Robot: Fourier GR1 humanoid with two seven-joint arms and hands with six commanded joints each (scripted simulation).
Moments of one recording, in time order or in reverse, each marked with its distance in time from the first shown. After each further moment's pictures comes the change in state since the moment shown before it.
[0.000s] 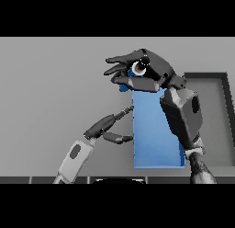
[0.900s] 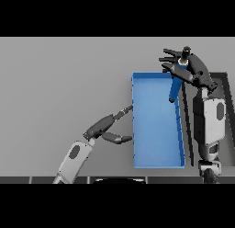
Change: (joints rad) left arm 0.008 0.007 -0.001 -0.006 -0.015 0.011 -0.014; right arm 0.318 -0.140 -0.174 0.216 0.240 0.000 0.090
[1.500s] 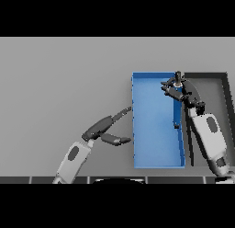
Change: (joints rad) left arm 0.018 0.013 -0.007 -0.020 0.000 -0.005 0.004; right arm 0.227 -0.181 0.370 0.006 0.001 -0.374 0.013
